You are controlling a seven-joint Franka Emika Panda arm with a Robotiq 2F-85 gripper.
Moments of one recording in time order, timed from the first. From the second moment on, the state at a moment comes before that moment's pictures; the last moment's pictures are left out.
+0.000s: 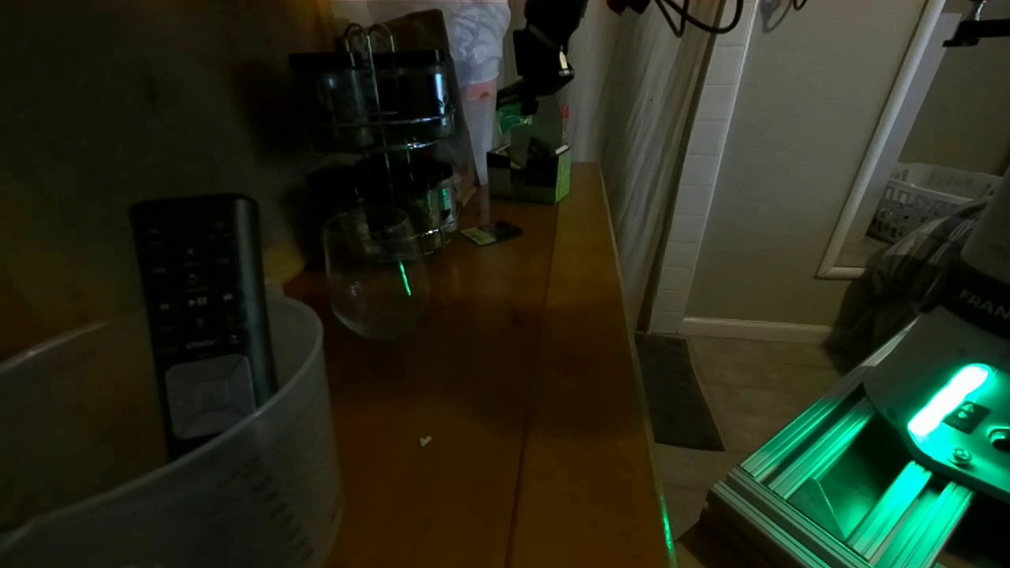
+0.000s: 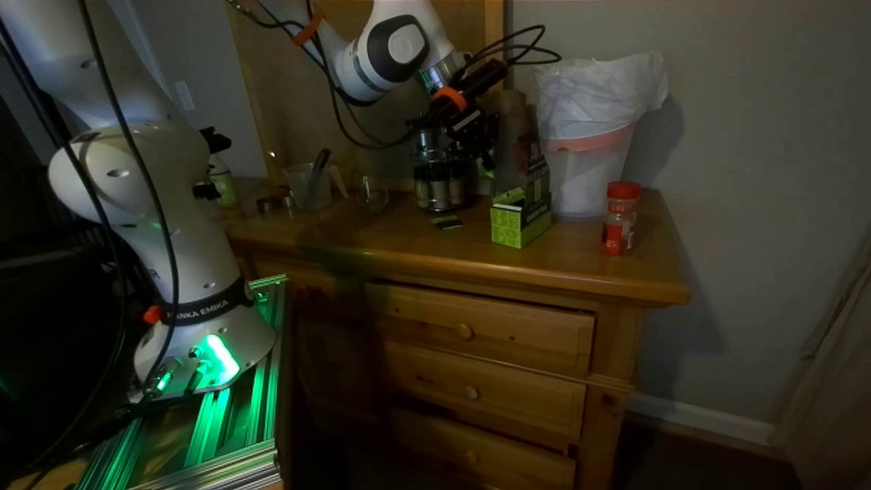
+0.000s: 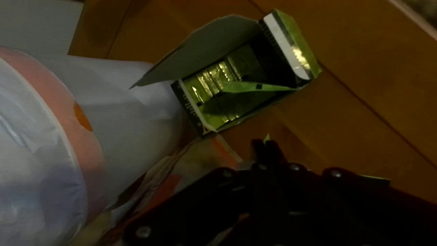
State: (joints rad) arm -0.07 -0.13 0.22 -2.51 -0.32 2.83 -1.07
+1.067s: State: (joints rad) arm 0.02 0.08 0.12 -2.31 -0.63 2.67 -0.69
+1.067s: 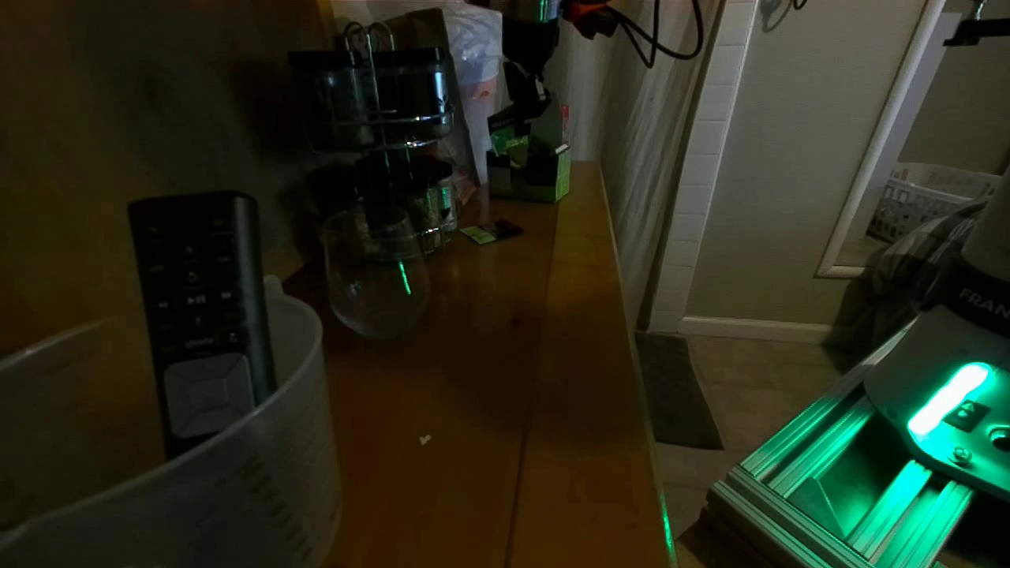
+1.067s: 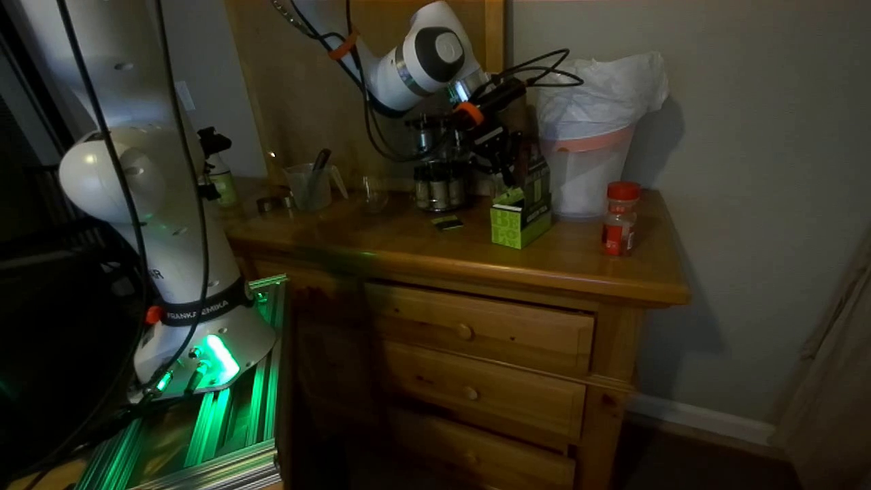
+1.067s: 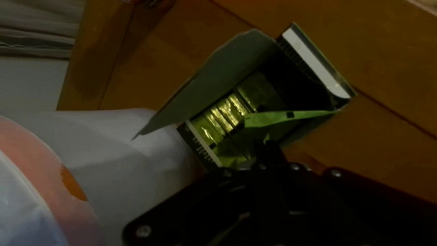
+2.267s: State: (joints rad) arm 0.05 0.10 0.08 -2.21 -0.78 2.52 -0.51
